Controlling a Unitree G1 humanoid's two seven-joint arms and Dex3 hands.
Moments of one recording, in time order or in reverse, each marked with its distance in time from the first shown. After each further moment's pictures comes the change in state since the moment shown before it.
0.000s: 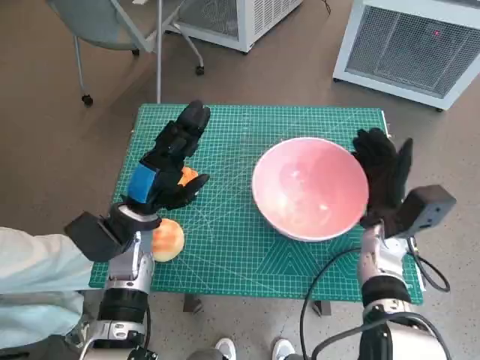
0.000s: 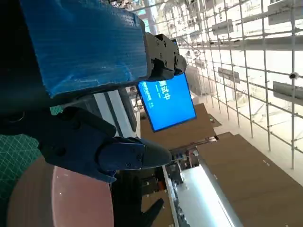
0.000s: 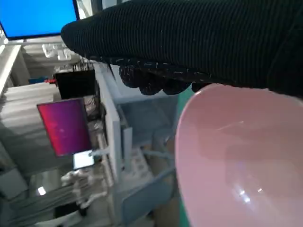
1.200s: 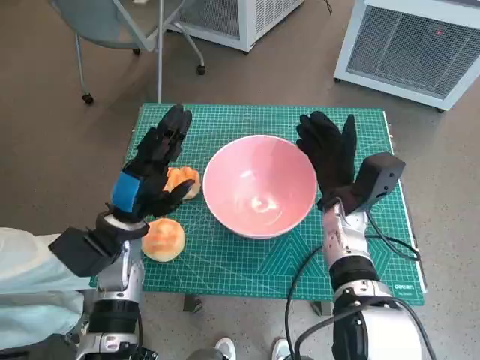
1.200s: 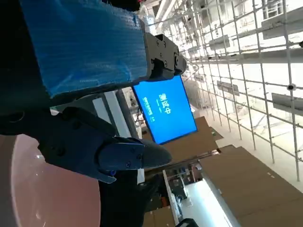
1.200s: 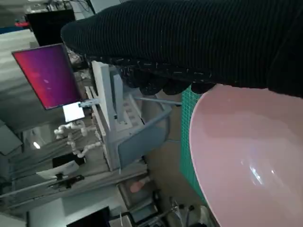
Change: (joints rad) left arm 0.084 0.023 0.018 -0.098 0.002 -0.001 0.036; right arm -0.114 0.097 0.036 0.033 -0.048 0.110 0.006
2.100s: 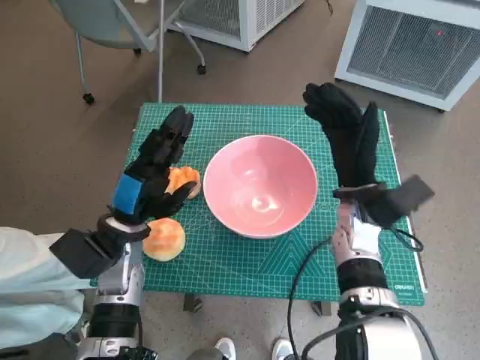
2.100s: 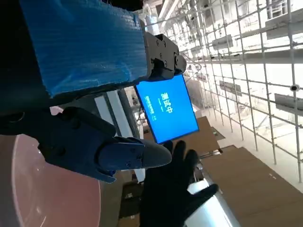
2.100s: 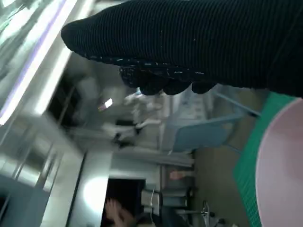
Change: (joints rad) left arm 0.006 -0.012 -0.030 -0.028 0.005 0.029 0.018; right arm 0.152 0.001 0.092 -0.378 0.029 -0.338 0.248
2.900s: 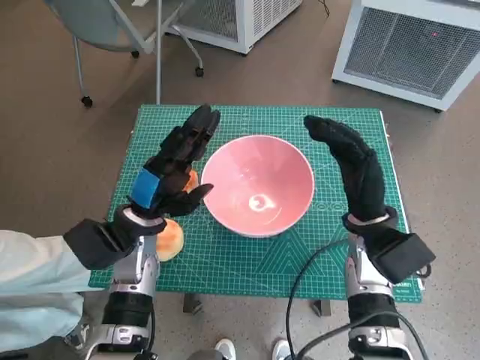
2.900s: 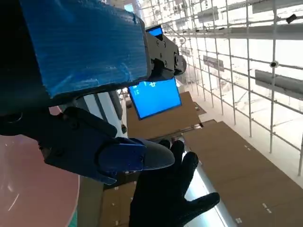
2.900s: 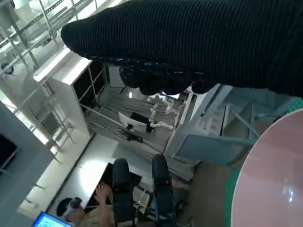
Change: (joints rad) left arm -0.088 -0.044 -0.006 0.110 -0.056 -0.043 -0.136; right arm 0.197 -0.030 0.122 -0.288 -0.077 -0.039 -0.095
